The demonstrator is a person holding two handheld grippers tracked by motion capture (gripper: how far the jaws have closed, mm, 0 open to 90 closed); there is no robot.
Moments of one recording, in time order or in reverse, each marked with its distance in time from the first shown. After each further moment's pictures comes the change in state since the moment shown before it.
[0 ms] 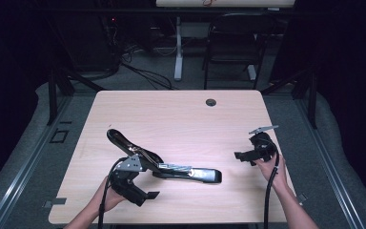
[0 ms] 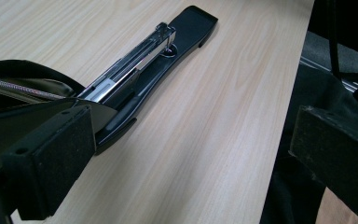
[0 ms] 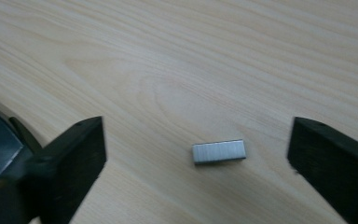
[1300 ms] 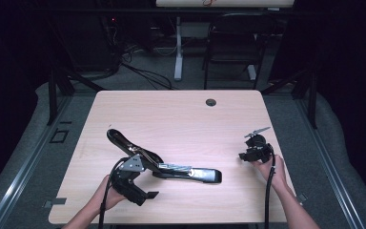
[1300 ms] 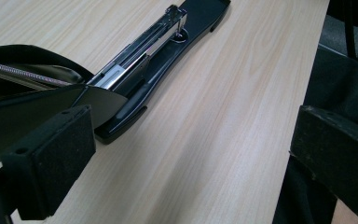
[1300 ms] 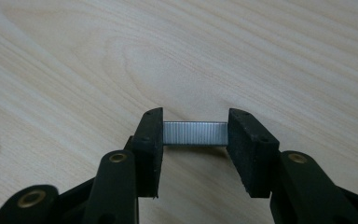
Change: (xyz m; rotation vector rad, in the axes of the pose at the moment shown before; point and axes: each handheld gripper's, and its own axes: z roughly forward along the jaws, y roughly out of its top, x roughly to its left) left arm 0.003 -0.002 0.004 0.052 0.037 0.017; right arm -0.004 -0.005 0.023 0.112 -0.077 -0.057
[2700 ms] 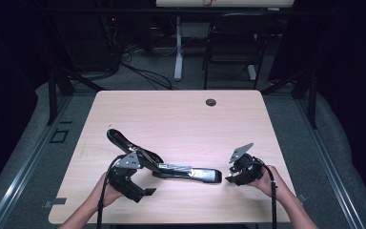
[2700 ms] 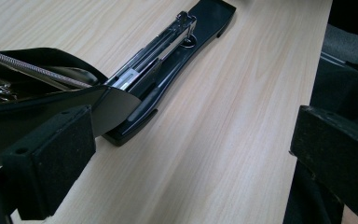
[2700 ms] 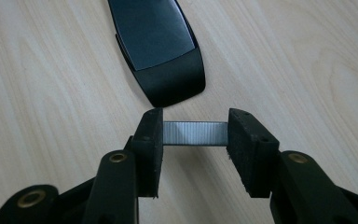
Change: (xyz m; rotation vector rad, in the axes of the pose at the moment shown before) left arm 0.011 -0.003 -0.004 -0.030 -0.006 0.000; right arm 0.074 -0.019 -0.036 0.046 0.249 -0.481
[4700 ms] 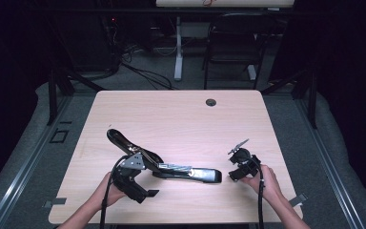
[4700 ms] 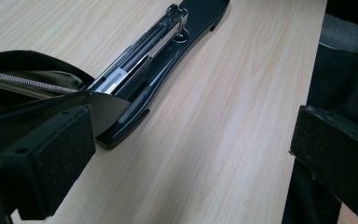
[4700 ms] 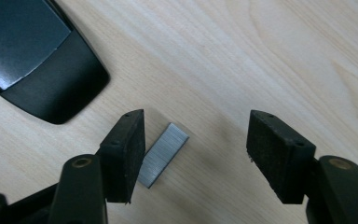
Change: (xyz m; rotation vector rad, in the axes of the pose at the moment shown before) left arm -0.002 0.004 0.009 0.040 -0.020 0.017; right arm -0.011 0.007 0.019 0.167 -0.244 0.317
